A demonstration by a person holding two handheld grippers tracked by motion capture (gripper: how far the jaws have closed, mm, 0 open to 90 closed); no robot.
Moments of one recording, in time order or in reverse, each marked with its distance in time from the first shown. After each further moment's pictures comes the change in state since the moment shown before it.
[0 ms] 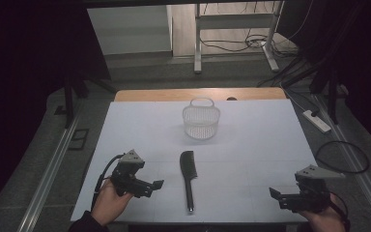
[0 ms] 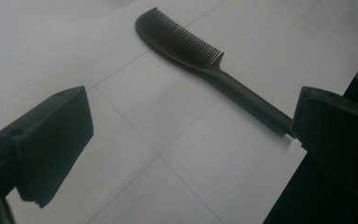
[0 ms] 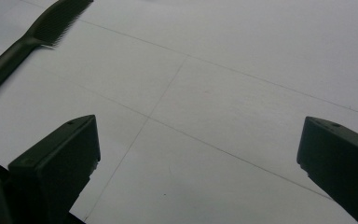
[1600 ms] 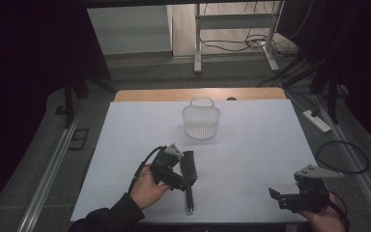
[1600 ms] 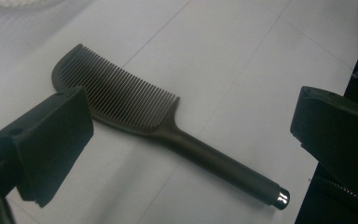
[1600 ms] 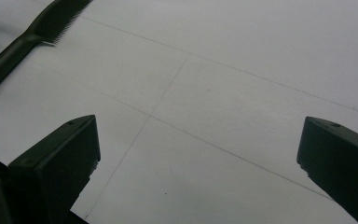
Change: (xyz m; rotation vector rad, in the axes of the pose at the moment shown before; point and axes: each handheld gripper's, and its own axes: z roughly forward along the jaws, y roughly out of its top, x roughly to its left) left arm -0.033 0.057 0.073 0.098 -0.085 0.129; right arm 0.000 0.001 0.001 0.010 0.007 -0.006
